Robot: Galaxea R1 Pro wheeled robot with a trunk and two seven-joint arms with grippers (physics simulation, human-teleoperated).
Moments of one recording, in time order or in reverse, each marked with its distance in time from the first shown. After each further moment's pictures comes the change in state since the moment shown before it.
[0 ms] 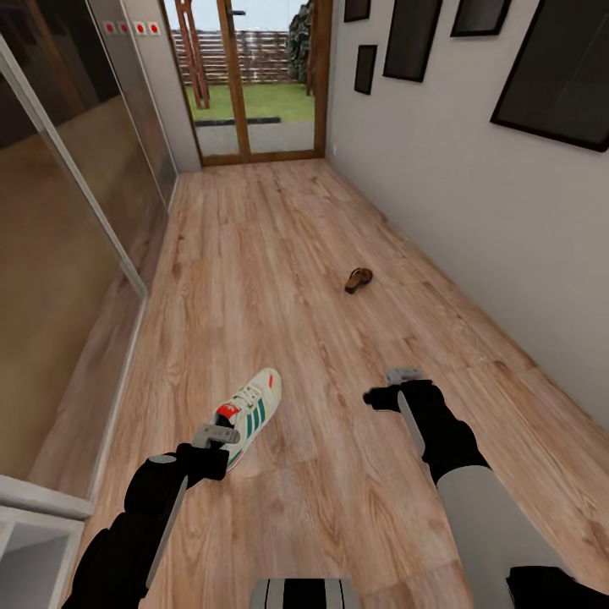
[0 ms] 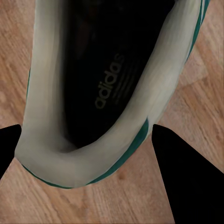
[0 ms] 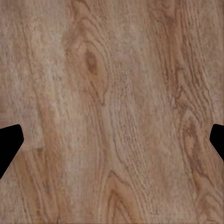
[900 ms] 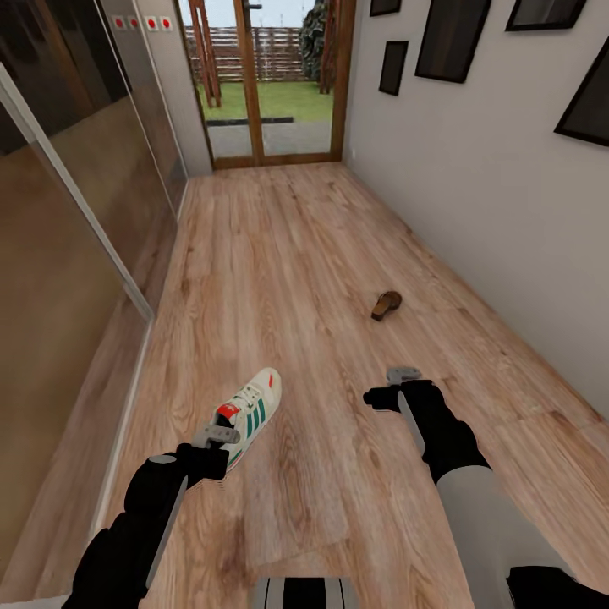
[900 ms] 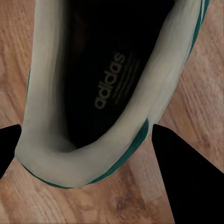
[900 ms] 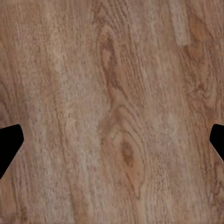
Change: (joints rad) left arm 0.000 0.000 0.000 0.000 -0.001 0.000 0.000; right arm 0.000 0.000 0.000 0.000 0.000 0.000 0.000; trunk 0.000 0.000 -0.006
